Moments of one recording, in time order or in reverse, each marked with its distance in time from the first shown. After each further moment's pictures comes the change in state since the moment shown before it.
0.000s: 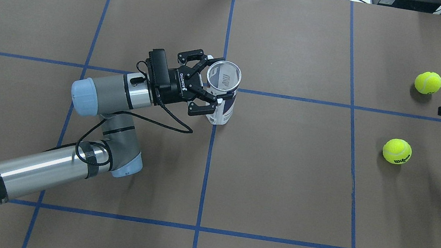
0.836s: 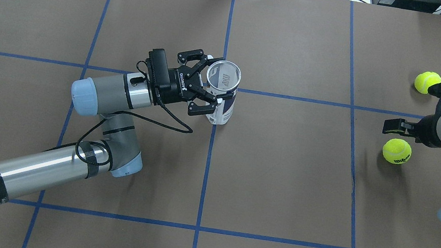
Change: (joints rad) left arm 0.000 0.000 0.001 0.000 0.000 0.000; right arm -0.291 -0.012 0.004 0.105 -0.293 0.265
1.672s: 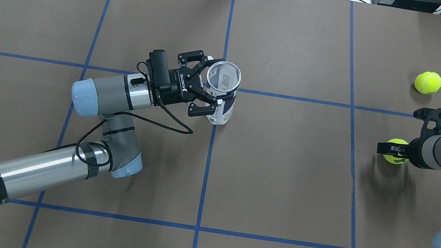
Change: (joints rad) left arm 0.003 0.000 0.002 0.000 0.000 0.000; right arm -0.111 -0.051 -0.001 -0.005 -0.128 -0.014
